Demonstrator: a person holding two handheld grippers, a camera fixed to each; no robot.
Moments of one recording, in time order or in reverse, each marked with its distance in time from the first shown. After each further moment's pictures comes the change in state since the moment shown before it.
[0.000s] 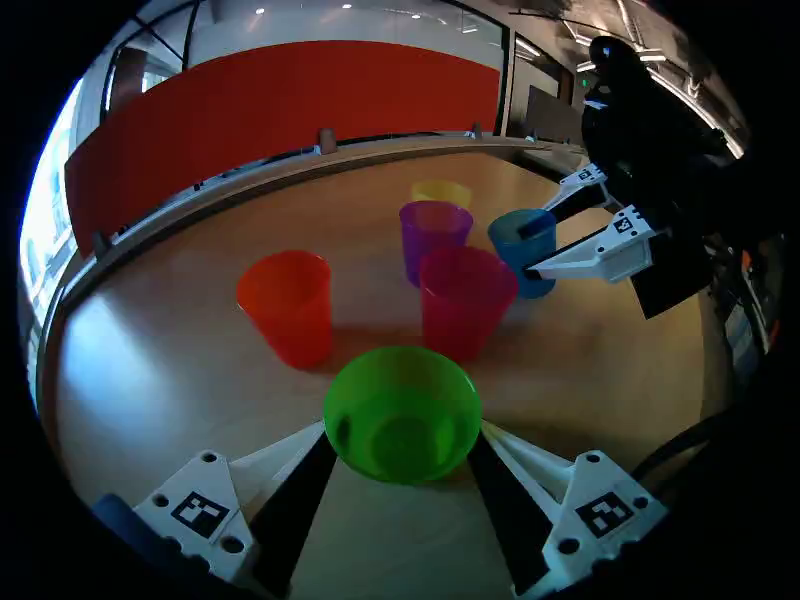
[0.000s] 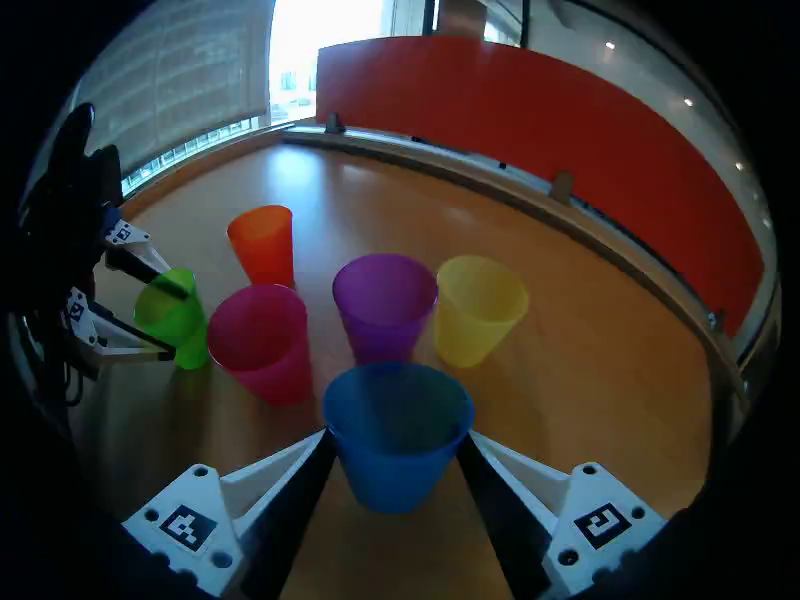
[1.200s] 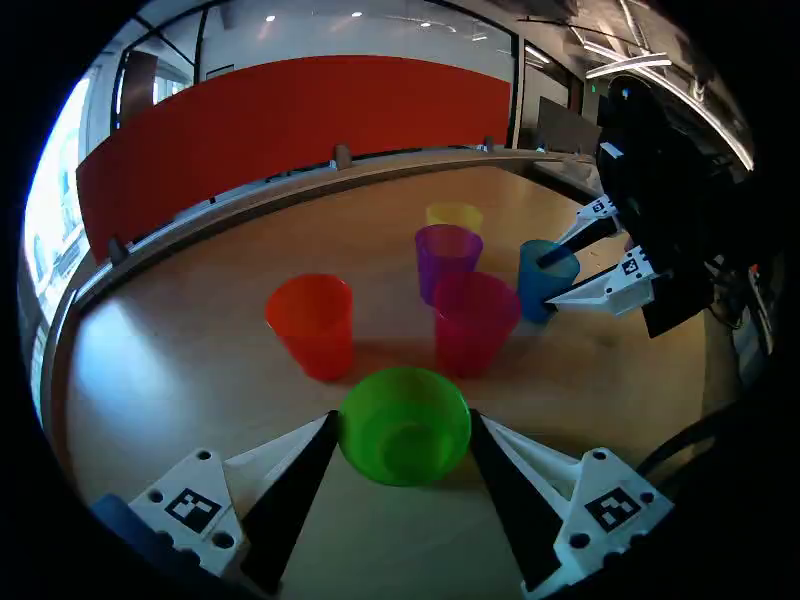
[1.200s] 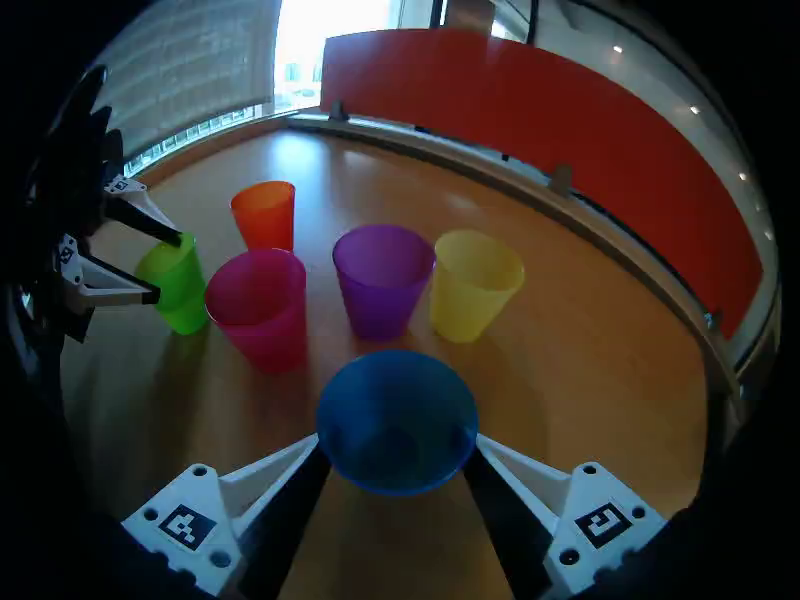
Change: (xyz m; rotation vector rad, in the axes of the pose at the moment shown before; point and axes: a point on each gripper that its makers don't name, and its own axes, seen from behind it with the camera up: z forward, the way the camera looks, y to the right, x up) left arm 0.017 -0.008 -0.022 0.047 0.032 -0.012; right arm -0.024 0.007 -0.010 -0.013 -0.031 -0.033
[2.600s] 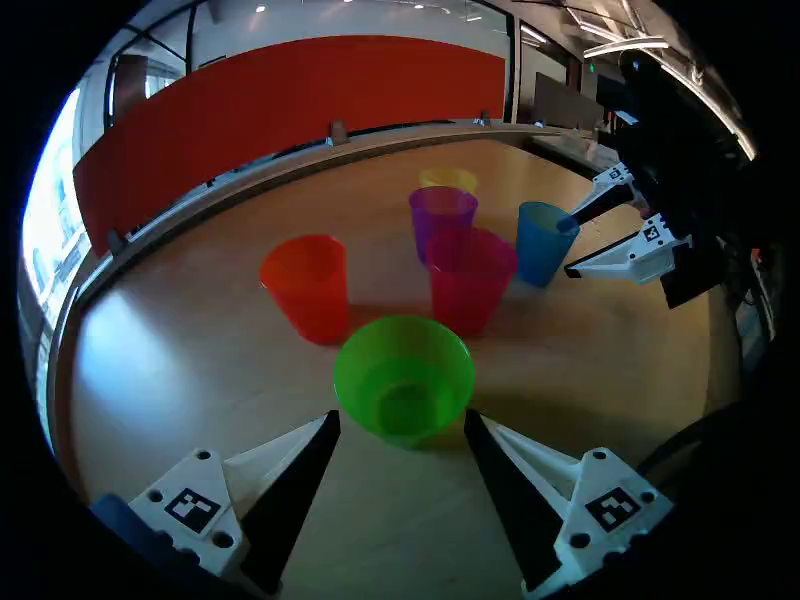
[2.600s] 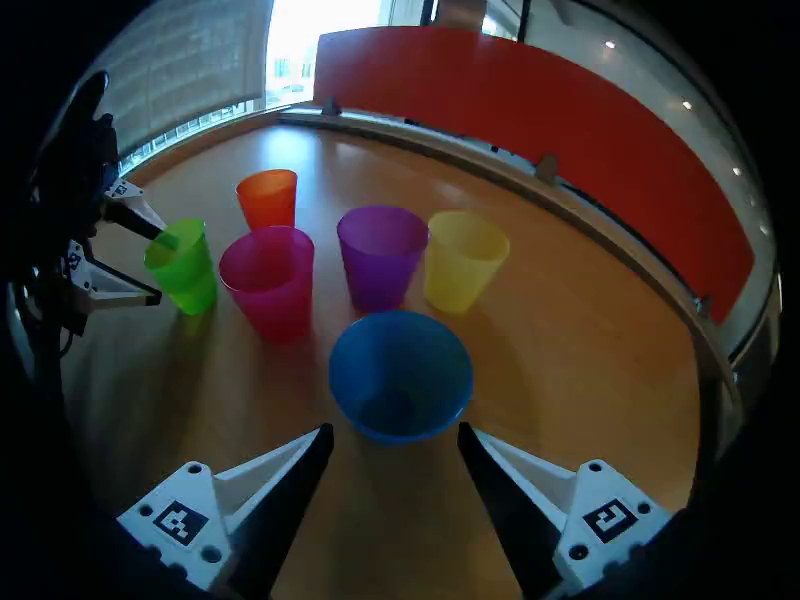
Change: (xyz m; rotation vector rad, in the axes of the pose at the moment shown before) left arm -0.033 0.002 -0.004 0.017 -0.075 0.032; right arm -0.022 -0.003 -0.022 -0.038 -0.020 0.020
